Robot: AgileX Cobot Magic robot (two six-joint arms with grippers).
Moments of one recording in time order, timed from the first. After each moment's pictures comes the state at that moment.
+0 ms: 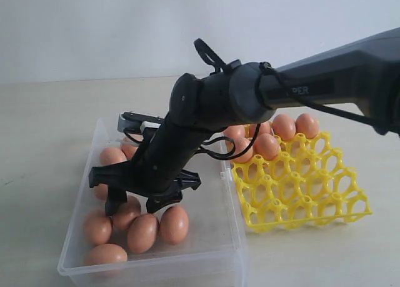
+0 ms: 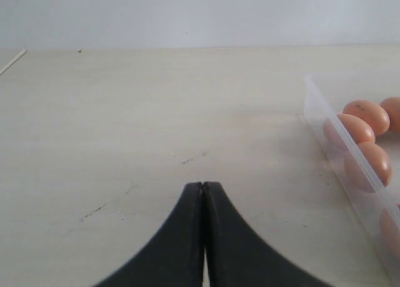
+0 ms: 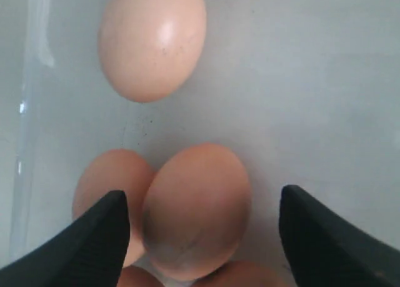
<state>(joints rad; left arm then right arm) 0.05 0.01 0.00 -0.05 0.37 0.03 0.76 2.18 -1.48 0.63 0.69 0.01</state>
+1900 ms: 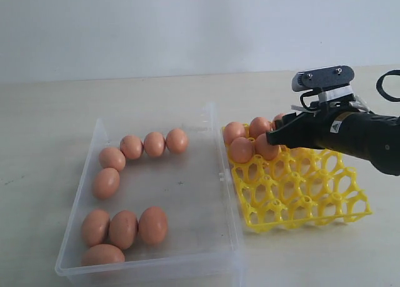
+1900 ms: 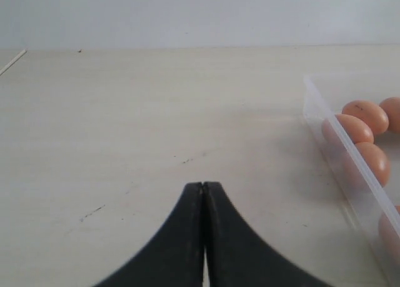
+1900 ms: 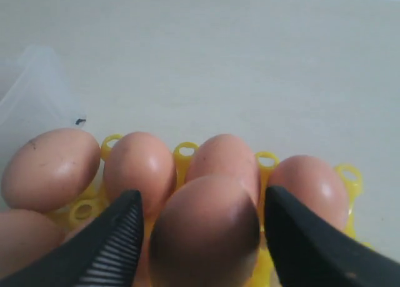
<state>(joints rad) 0.05 0.01 0.00 -0.05 0.37 0.03 0.27 1.81 -0.71 -0.02 -0.43 0.03</state>
